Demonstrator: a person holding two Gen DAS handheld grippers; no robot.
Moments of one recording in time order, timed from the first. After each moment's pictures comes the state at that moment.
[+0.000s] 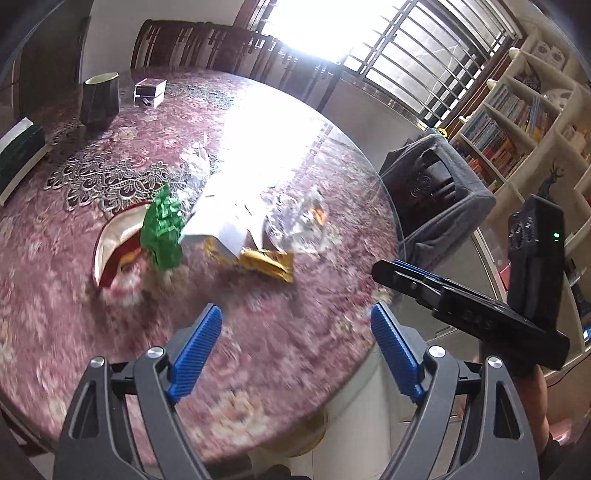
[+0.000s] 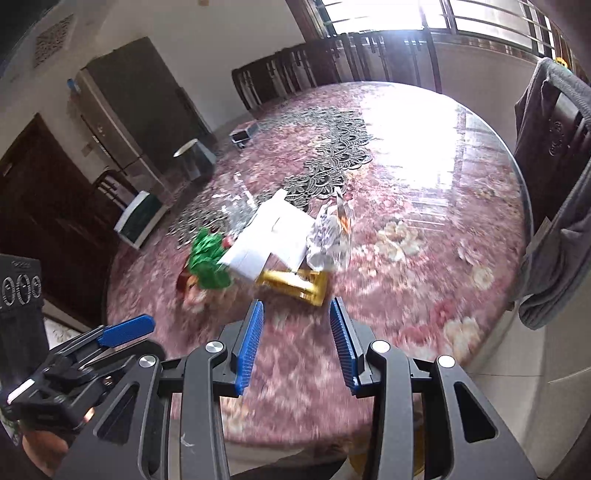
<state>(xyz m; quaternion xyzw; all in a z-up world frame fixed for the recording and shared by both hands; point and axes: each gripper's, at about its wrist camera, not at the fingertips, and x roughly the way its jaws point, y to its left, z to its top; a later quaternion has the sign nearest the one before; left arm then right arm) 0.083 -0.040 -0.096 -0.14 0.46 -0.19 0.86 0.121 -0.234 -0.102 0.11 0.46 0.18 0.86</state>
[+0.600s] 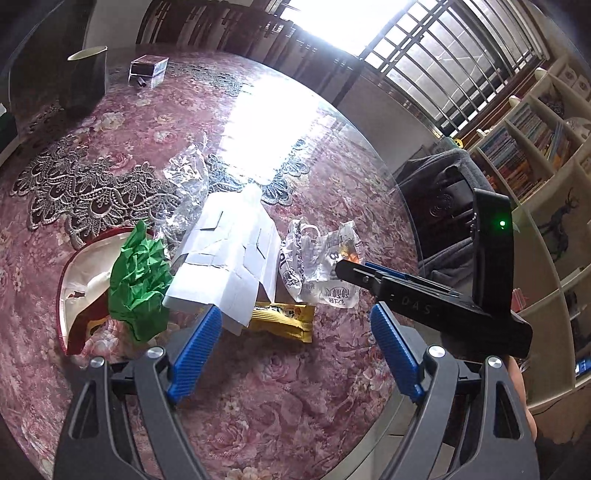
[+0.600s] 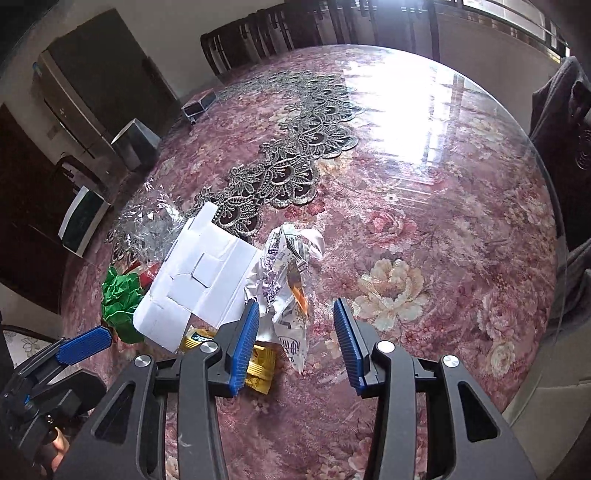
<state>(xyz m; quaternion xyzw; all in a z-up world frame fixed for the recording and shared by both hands) 0.170 -0.046 -0.129 -0.18 0.48 -0.17 0.84 0.238 -0.225 -0.161 0.07 0.52 0.16 0.83</state>
